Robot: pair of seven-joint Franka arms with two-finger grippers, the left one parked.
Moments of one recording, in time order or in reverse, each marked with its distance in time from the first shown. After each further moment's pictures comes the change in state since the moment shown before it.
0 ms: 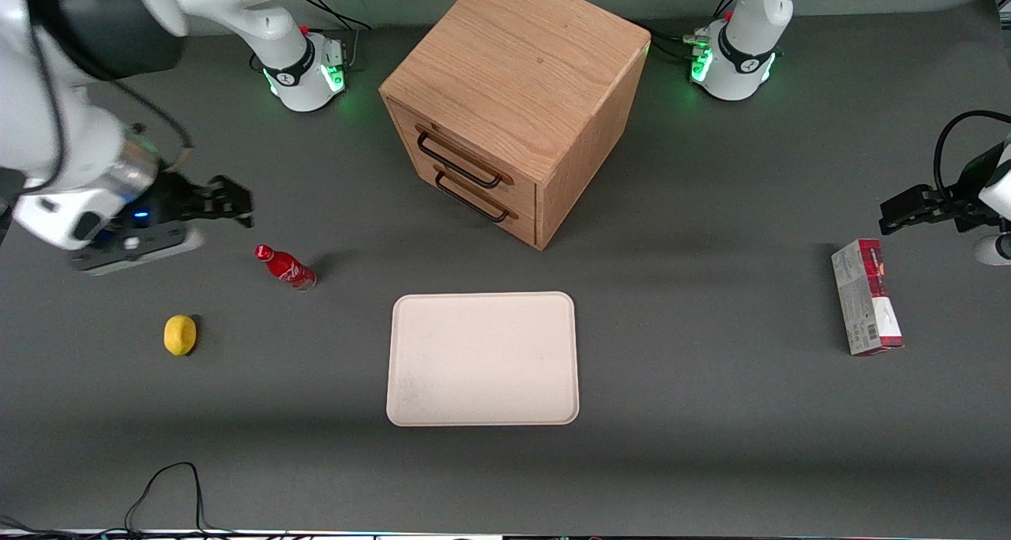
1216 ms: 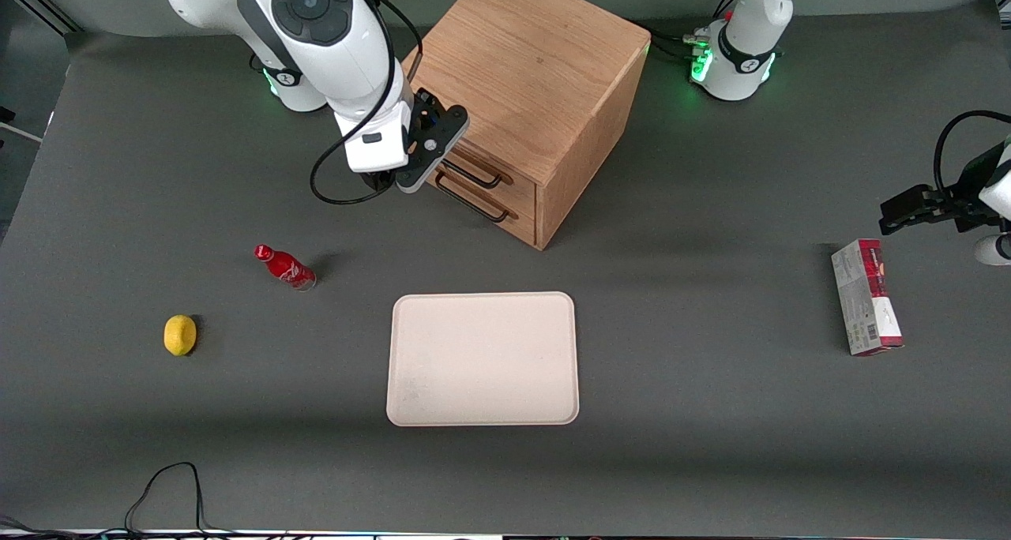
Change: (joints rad) arm 0.385 0.045 -0.015 -0.053 0.144 0.035 -0.228
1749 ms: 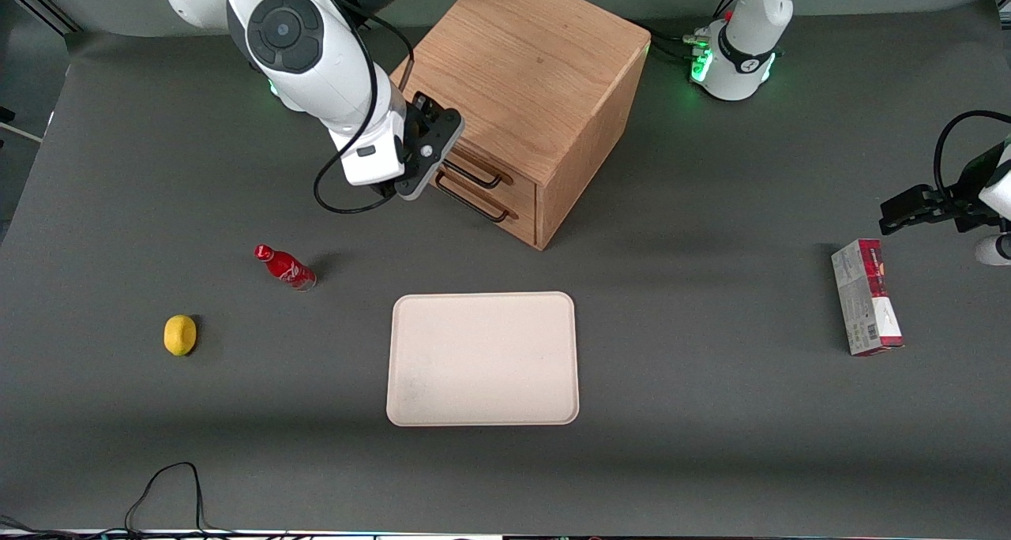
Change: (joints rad) arm -0.001 -0.004 -0.028 -0.067 0.080 0.094 -0.069
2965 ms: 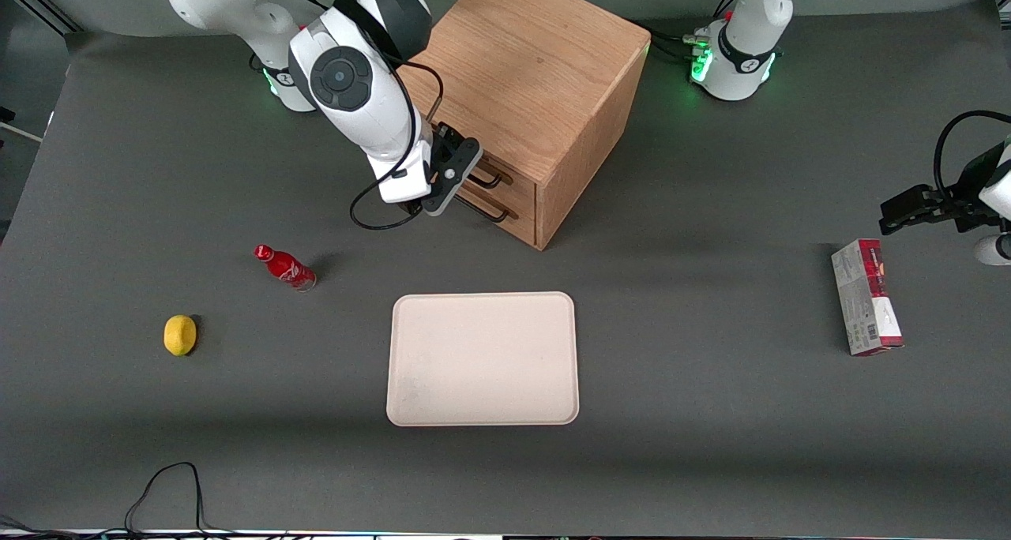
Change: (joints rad) arm 0.055 -0.012 0.000 -0.247 0.001 0.263 -0.006
